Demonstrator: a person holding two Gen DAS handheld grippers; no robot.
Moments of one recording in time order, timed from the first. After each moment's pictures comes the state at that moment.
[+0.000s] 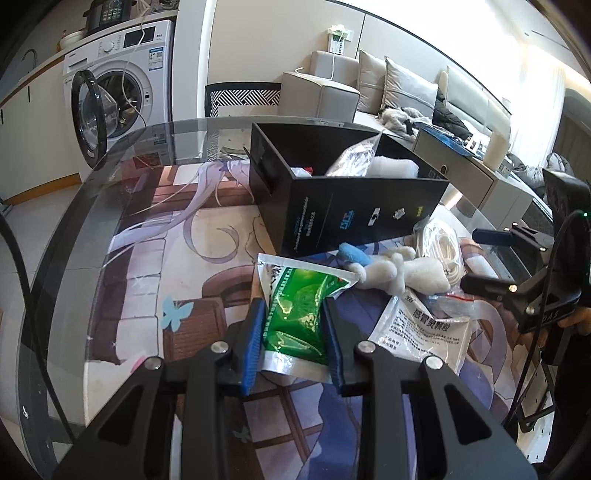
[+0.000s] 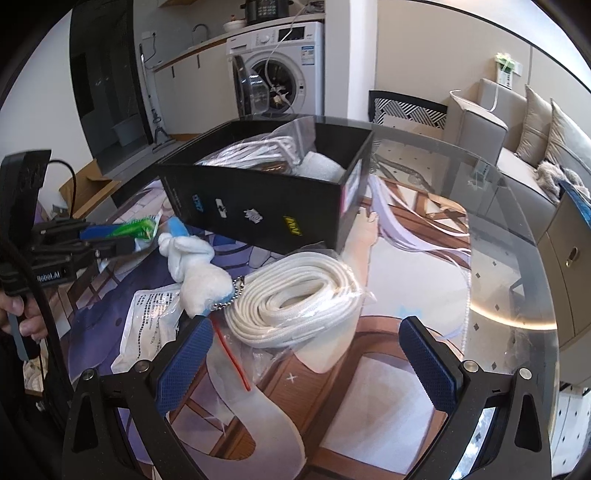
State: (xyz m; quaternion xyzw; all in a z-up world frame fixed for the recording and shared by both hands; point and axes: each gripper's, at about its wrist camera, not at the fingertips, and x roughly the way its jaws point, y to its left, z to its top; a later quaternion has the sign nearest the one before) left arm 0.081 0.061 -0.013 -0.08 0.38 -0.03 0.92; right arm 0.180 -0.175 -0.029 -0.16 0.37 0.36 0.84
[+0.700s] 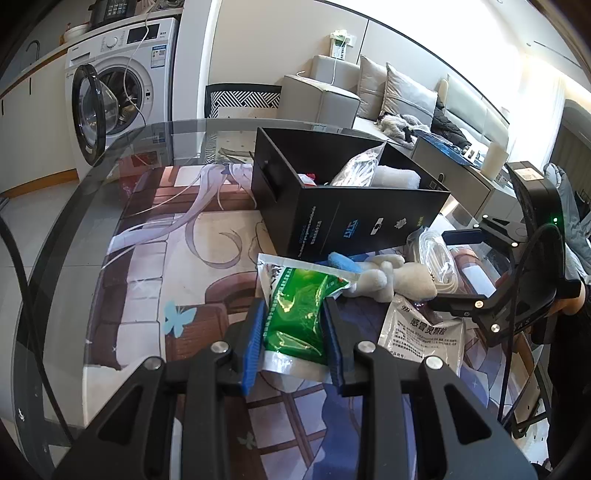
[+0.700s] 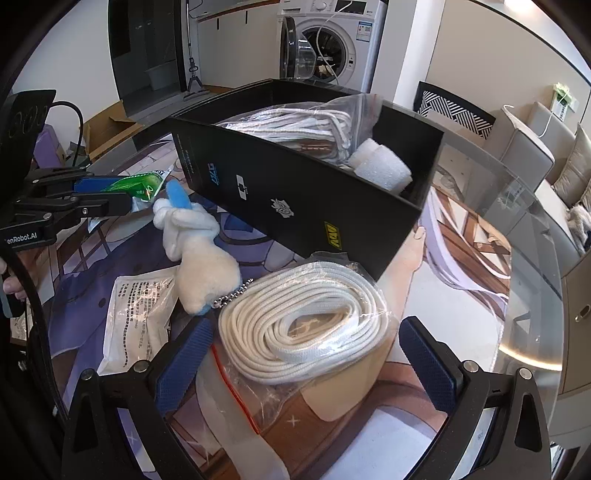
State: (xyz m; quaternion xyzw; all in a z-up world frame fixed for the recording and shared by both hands) left arm 0.084 0.065 -0.011 -0.10 0.38 -0.04 0.92; right arm 0.205 -0.131 -0.045 -0.25 0.39 0.40 0.79
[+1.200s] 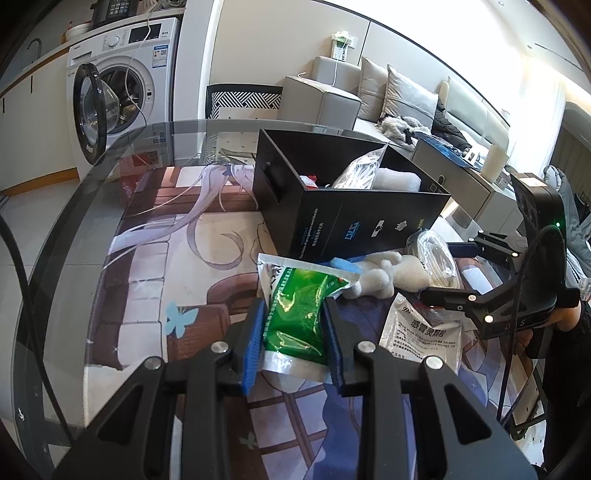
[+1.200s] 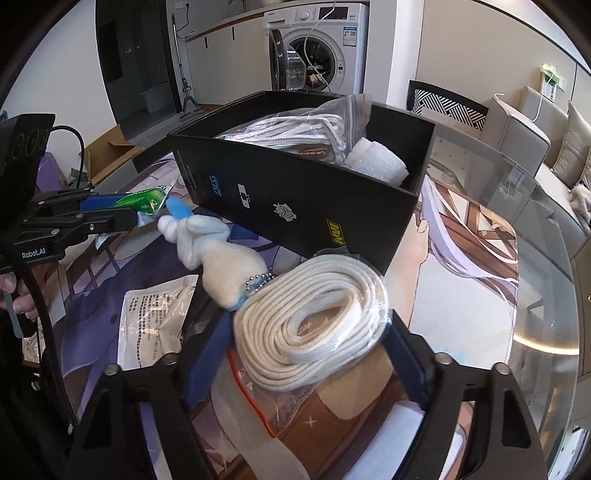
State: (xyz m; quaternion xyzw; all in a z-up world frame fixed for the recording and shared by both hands) left arm 0.083 0.067 -0.011 -0.10 0.38 -0.04 0.92; right arm 0.198 -0.137 -0.047 -0.20 0.38 0.40 0.81
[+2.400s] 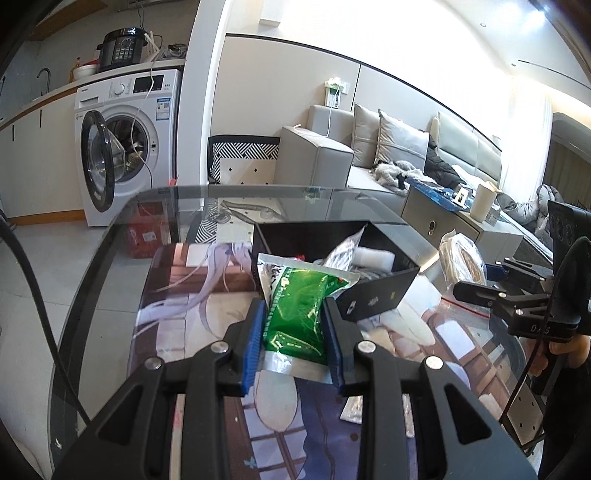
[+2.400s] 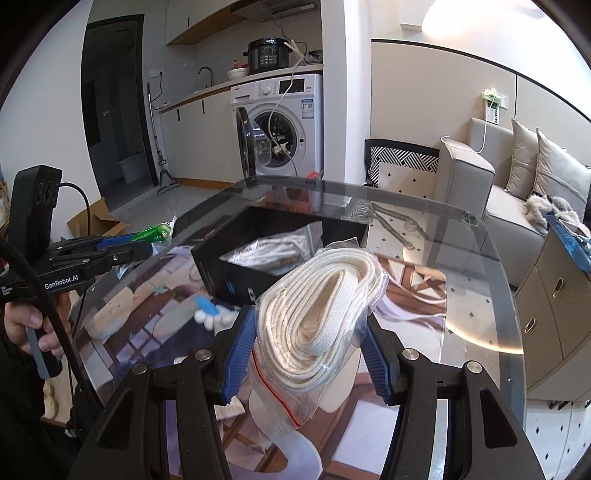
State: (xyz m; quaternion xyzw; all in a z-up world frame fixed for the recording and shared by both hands) left arm 0.072 0.070 0.055 -0.09 0.28 -0.03 0.95; right arm 0.160 -0.180 0.045 -0.11 0.28 0.36 0.88
